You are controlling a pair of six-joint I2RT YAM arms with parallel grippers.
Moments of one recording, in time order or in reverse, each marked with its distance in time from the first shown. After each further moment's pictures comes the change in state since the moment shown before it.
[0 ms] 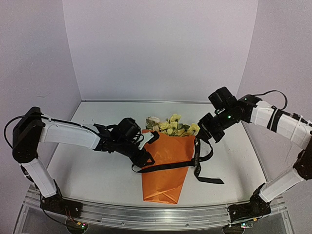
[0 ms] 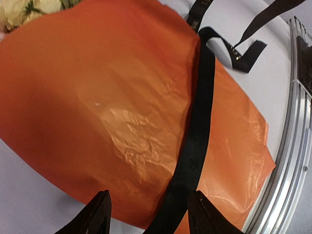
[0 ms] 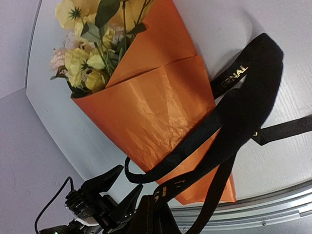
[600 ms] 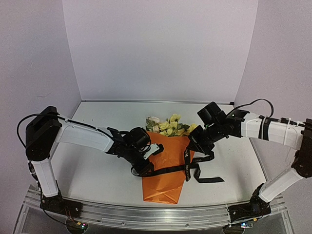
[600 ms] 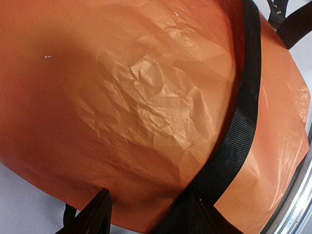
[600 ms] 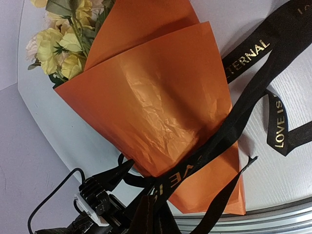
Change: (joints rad) left arm -0.060 0.146 0.096 -0.159 -0.064 0.021; right arm 0.100 0.034 -0.164 0.218 0.034 0.098
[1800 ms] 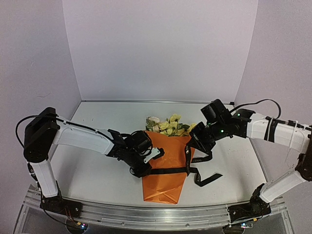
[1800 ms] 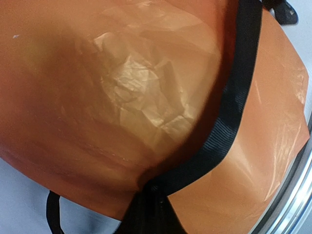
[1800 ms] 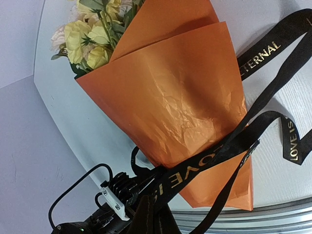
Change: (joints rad) left arm -0.047 -0.015 -0.003 -0.058 -0.032 -0.015; right arm 0.011 -0.064 -0.005 0.023 0.009 -0.002
